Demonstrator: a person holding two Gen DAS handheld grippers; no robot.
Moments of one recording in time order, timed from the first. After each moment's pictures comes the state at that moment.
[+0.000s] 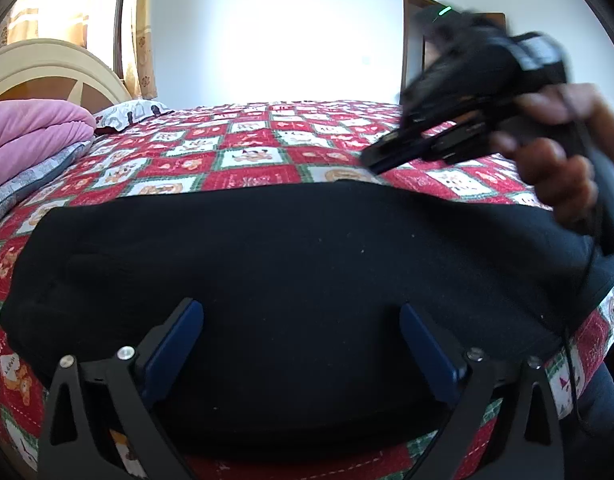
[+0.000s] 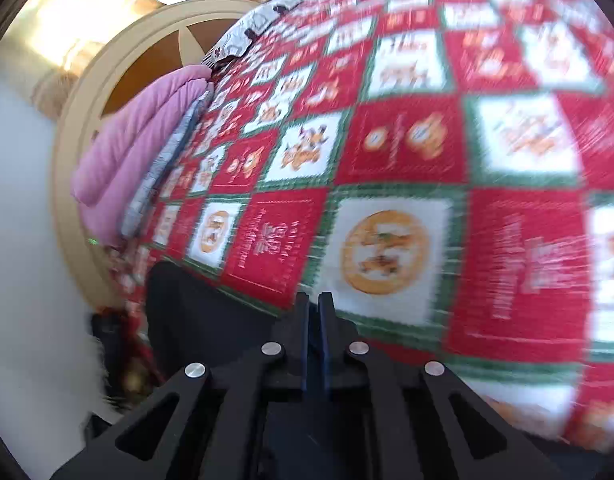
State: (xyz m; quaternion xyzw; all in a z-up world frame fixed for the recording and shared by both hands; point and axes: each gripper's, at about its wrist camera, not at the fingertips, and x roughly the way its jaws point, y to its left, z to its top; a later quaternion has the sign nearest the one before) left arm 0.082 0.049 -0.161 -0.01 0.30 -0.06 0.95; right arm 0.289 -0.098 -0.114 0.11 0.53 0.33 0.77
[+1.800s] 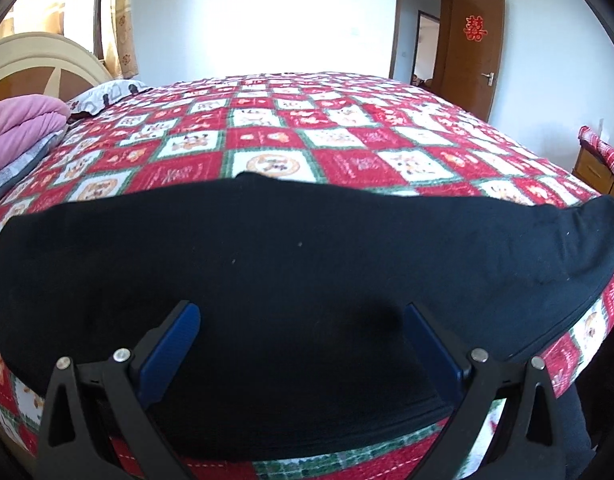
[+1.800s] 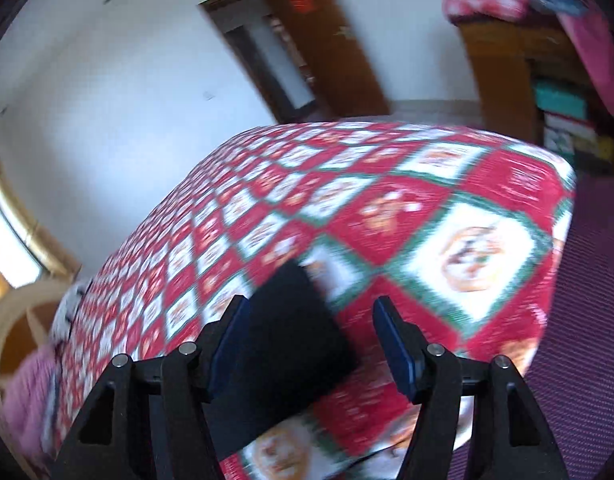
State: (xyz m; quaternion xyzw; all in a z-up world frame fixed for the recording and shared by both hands) left arm 0.091 -0.017 -0.149 -0.01 0.35 -0.07 0.93; right arm 0.029 -0.613 -0.041 0.30 0.27 -0.15 0.90
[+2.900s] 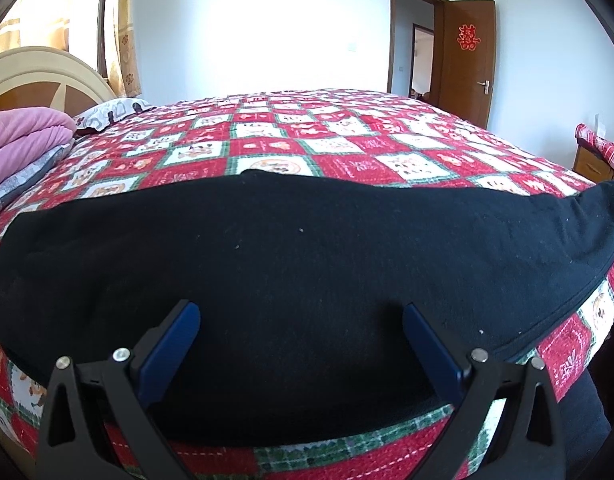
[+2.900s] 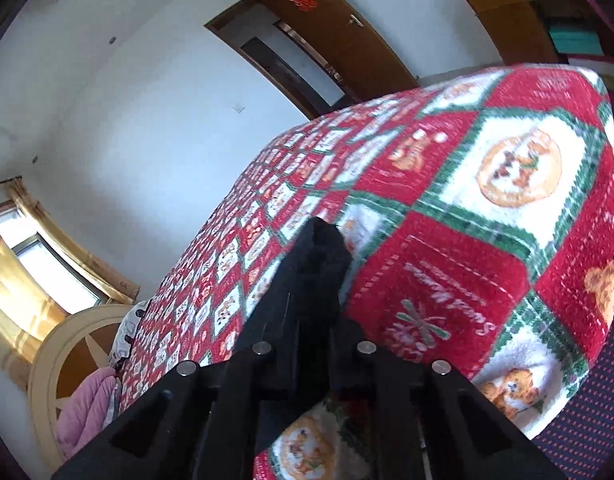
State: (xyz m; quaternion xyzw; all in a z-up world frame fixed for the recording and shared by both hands) left arm 0.076 -0.018 -0.158 0.00 0.31 -0.07 0.95; right arm 0.025 -0.604 -0.083 0.37 0.22 -0.05 0.90
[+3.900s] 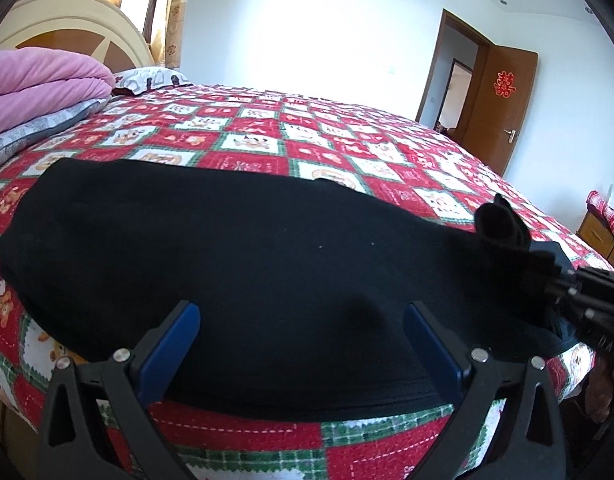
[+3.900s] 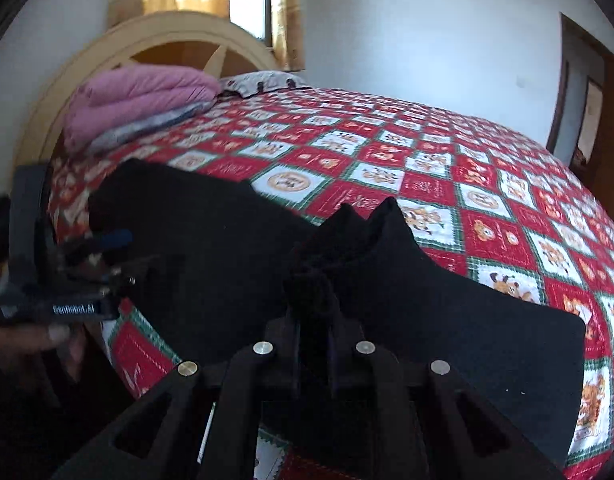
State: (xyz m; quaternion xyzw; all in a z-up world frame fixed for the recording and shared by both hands) left arm 0.067 0.035 -0.154 -0.10 0.31 -0.05 0.94; right arm 0.093 -0.198 -0.113 -0.12 0.32 0.25 0.90
